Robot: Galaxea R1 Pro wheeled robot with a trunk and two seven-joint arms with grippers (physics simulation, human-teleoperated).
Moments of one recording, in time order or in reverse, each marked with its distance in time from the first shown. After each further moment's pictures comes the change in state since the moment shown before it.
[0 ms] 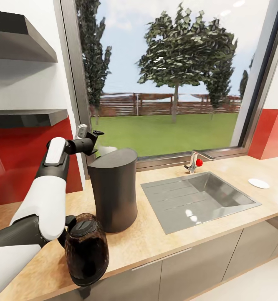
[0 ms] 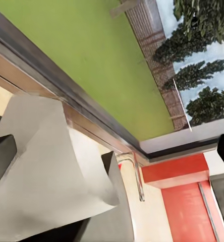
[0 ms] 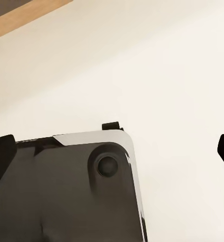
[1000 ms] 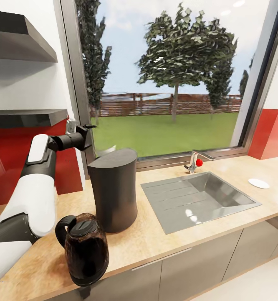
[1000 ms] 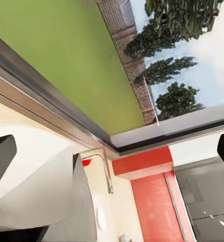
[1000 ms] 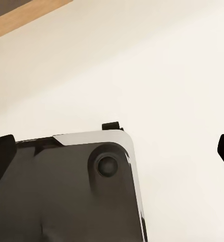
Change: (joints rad) left arm -0.014 0.081 0.018 -0.031 0.182 0.098 0.000; right arm 0.000 0.000 0.000 0.000 0.000 0.000 0.000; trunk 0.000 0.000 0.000
